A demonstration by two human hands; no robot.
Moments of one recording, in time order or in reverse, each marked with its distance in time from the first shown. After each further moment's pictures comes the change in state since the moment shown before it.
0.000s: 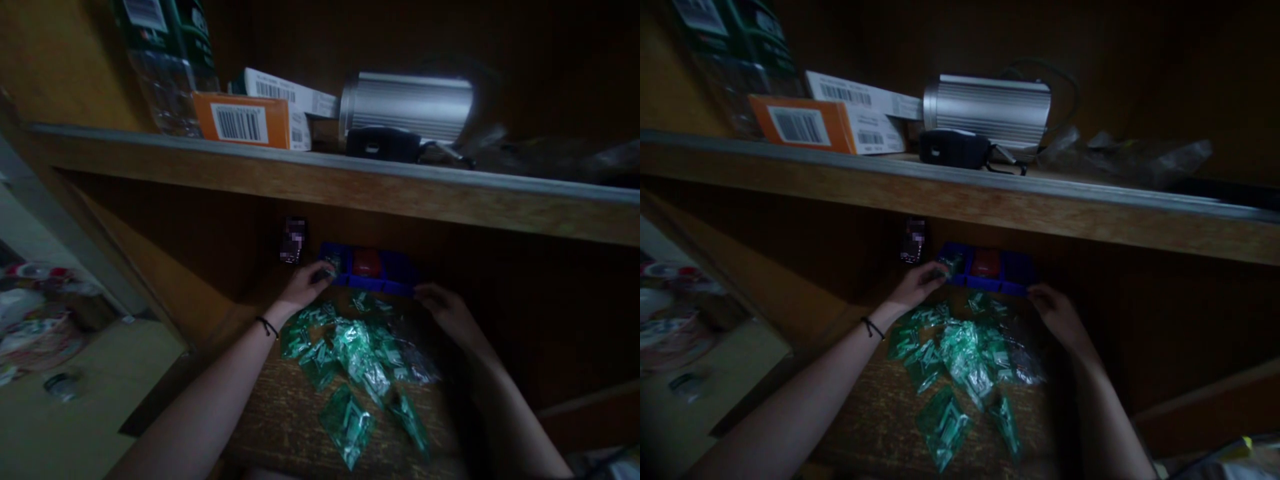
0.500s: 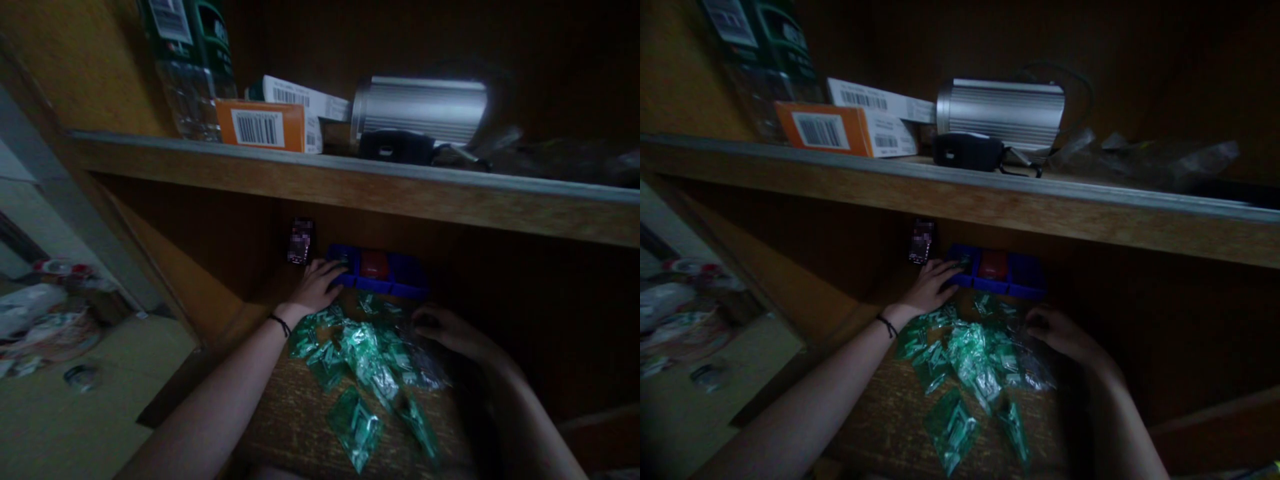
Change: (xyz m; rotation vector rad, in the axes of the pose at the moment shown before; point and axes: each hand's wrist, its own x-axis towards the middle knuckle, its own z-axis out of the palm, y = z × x) left_hand 0.000 -0.005 0.004 0.598 -0.086 0.190; right_hand -0.012 0.001 -0.001 -0.113 -0.407 0.023
